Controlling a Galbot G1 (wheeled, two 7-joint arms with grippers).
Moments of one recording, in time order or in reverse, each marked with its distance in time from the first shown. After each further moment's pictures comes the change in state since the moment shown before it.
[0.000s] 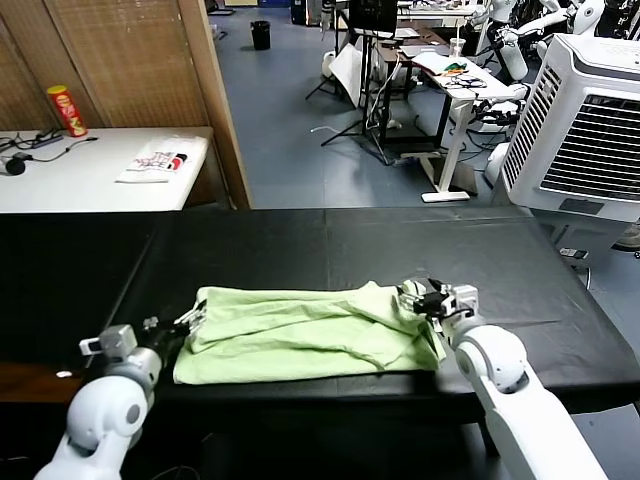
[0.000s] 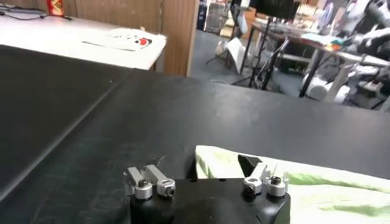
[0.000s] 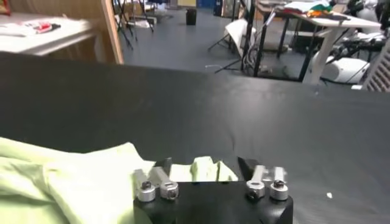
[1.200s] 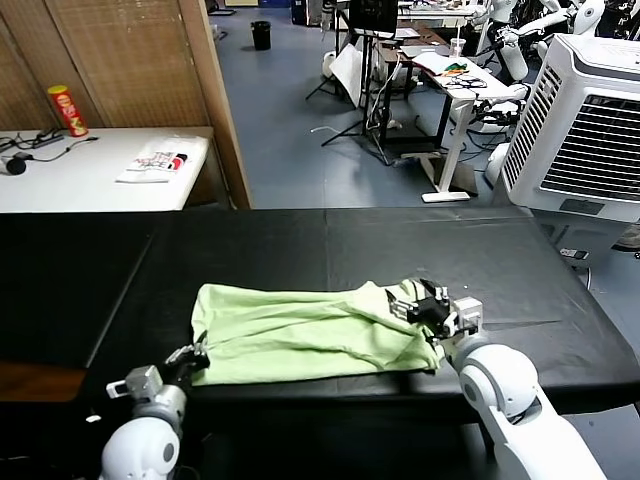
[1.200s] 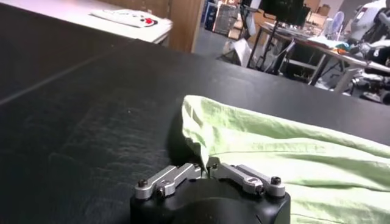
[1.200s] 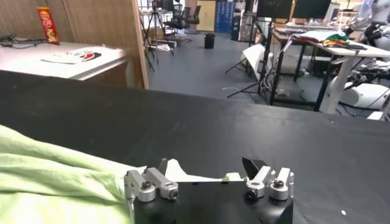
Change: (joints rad) left arm 0.052 -0.169 0.015 0.073 0.243 -0.113 0.047; right arm -0.060 -0.004 0.006 0.114 -0.027 0.010 -0.007
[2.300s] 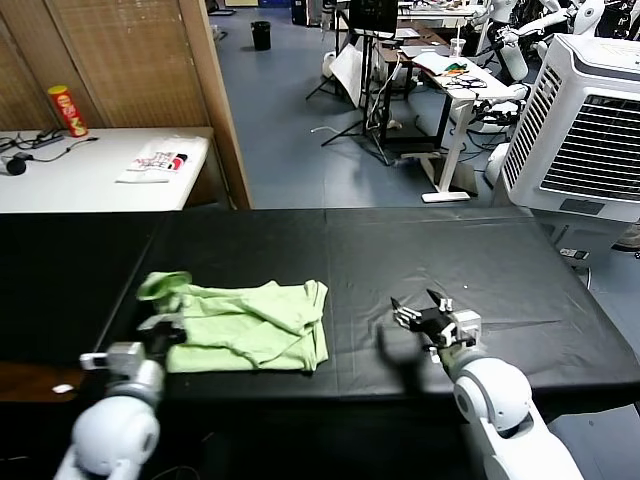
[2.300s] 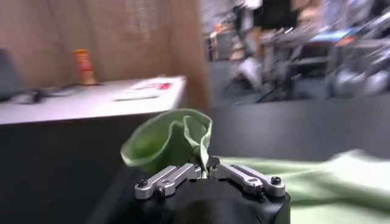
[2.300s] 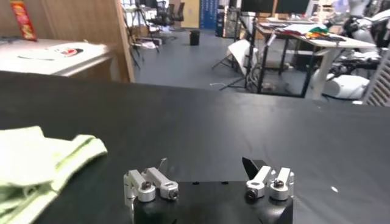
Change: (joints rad) left arm -0.058 0.154 0.168 -0.141 -0.034 0.041 -0.125; right arm -0.099 0.098 0.069 -0.001 -0.110 0.016 0.004
